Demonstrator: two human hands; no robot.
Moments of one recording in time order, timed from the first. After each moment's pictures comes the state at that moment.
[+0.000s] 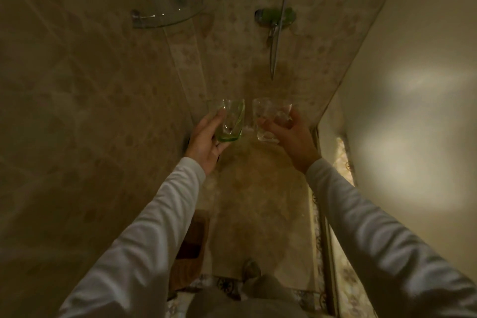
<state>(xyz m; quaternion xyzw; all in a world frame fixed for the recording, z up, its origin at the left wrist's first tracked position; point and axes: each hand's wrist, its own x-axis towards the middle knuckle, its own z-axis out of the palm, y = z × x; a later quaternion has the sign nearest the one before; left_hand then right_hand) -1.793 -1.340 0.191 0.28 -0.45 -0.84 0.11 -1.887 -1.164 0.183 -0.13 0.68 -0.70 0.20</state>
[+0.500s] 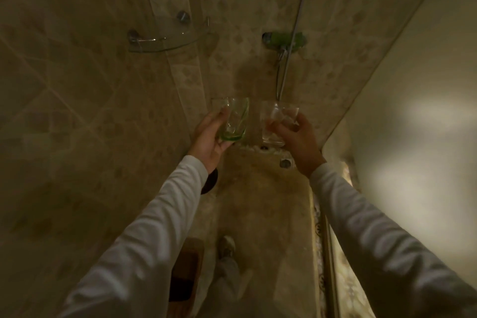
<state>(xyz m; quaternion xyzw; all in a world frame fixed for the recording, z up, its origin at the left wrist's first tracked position) -1.927 -1.424 0.180 0.22 -0.46 -0.85 0.12 -2.014 -1.234 0.187 -0.12 0.68 -0.70 0.18</state>
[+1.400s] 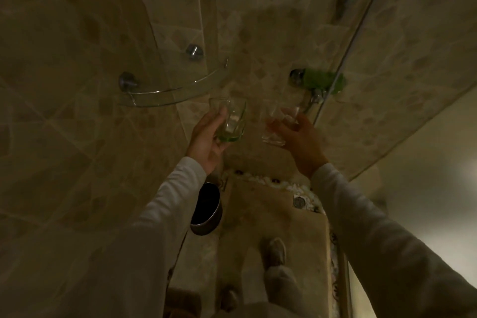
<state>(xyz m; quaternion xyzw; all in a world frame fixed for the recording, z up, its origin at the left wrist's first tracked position) -2.151 -1.614 0.164 0.22 -0.46 -0.85 0.15 -2.254 -1.430 0.180 -0.13 0.67 -0.70 0.23</state>
